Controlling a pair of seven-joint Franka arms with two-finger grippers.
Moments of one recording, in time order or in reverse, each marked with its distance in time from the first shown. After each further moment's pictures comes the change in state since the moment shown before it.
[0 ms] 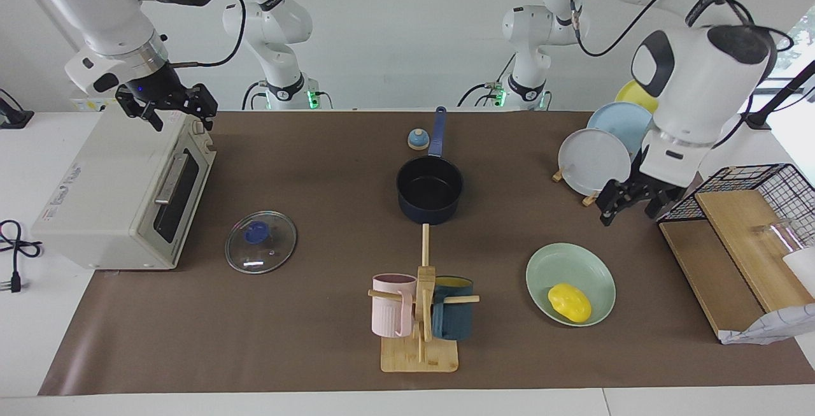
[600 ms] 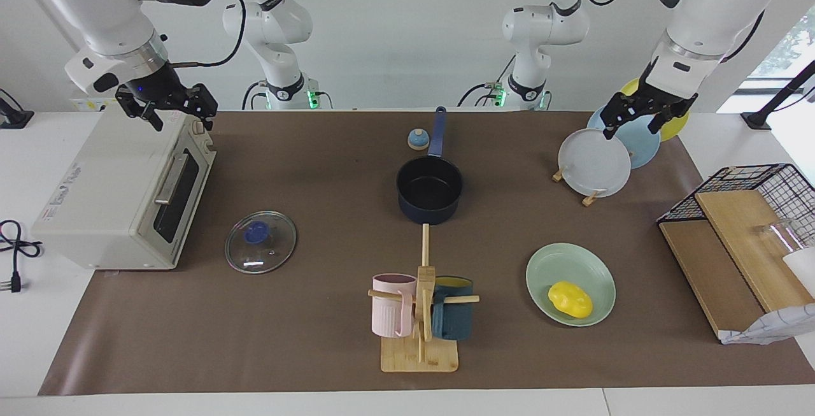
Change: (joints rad) left arm 0.015 -0.263 -0.005 -0.223 0.000 -0.242 0.069; right arm 0.000 0.000 0.000 0.000 0.000 0.000 0.000
